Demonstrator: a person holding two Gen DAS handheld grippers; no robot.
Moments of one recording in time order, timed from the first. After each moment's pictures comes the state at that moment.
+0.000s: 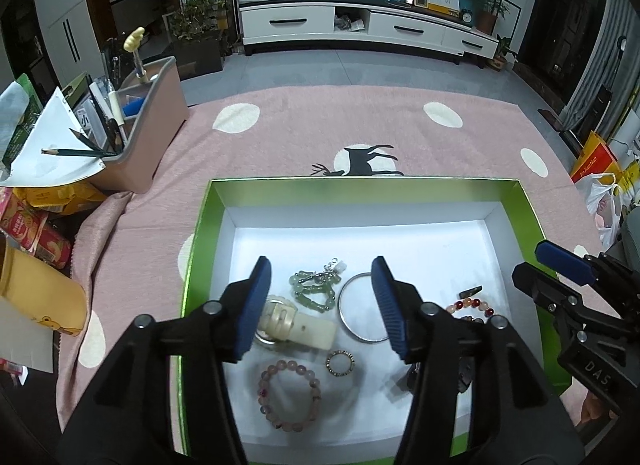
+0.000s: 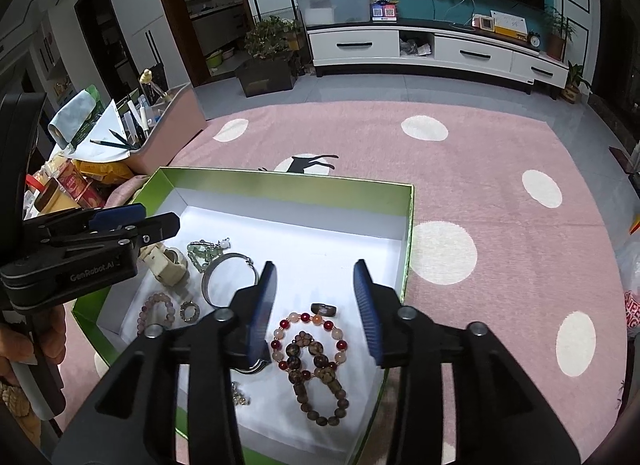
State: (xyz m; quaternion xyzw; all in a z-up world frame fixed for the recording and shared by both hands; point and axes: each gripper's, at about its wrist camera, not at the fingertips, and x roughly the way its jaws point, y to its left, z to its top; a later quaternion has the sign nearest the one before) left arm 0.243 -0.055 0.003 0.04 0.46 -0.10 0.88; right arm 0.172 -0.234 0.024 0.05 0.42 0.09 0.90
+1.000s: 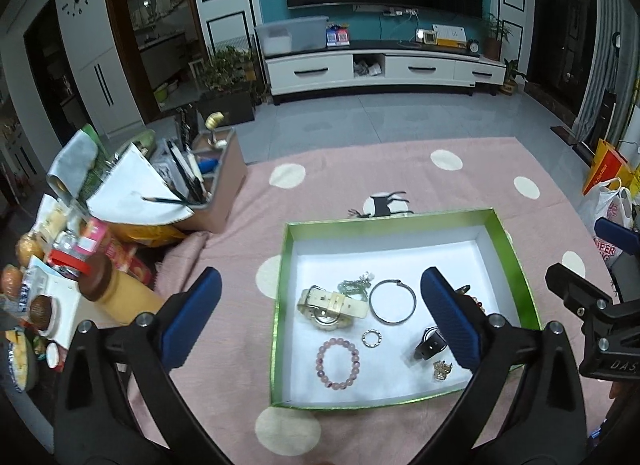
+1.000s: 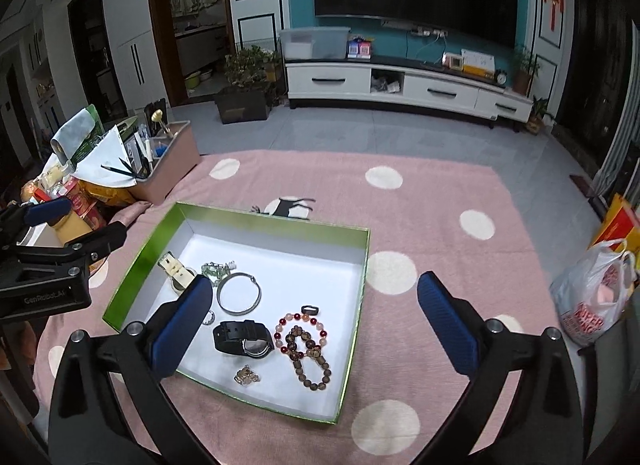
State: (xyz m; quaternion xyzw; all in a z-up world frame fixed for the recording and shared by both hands) left arm 0.174 -0.032 0.101 0.08 0.38 -0.06 0.92; right arm 0.119 -0.221 0.111 0.00 0.38 0.02 0.93
